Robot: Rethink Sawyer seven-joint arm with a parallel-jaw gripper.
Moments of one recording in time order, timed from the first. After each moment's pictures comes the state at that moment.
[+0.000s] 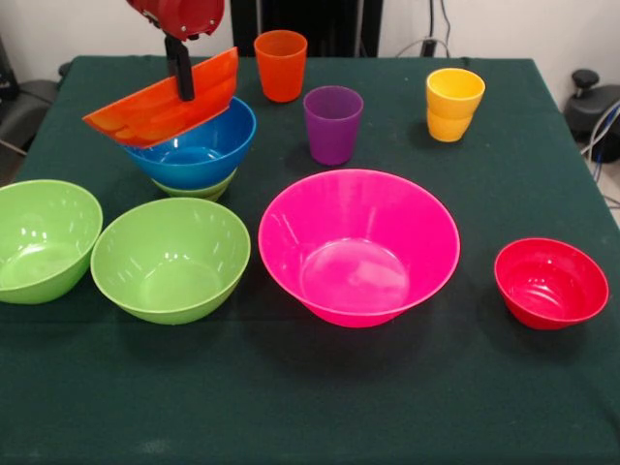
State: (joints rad) arm -0.79 -0.79 0.50 1.69 -0.44 0.67 2.64
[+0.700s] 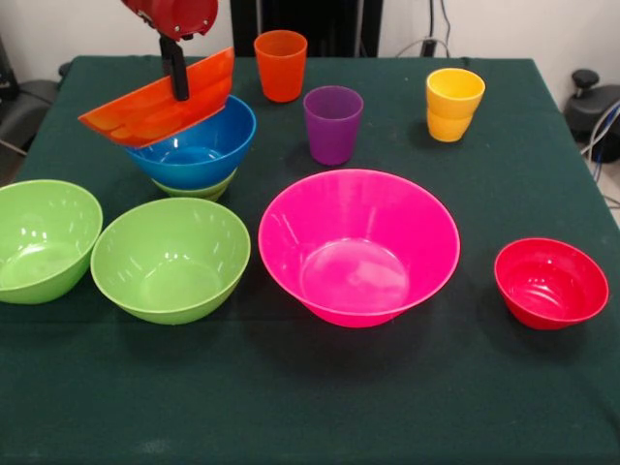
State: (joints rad) arm -0.80 -0.79 0.50 1.69 -0.44 0.67 2.64
